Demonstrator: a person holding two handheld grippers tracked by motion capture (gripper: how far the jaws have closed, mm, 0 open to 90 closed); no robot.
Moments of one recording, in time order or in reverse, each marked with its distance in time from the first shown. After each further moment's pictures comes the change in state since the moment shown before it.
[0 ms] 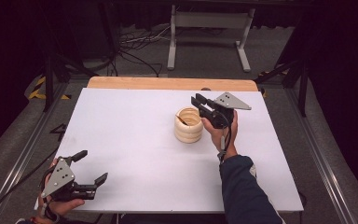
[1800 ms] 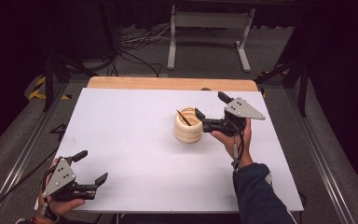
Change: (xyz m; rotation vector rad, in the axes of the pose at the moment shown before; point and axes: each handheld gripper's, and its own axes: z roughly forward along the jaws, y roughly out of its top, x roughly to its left) left arm 0.000 -0.001 0.001 0.017 0.005 0.007; right arm 0.010 0.015 -0.043 -0.043 -0.065 -0.109
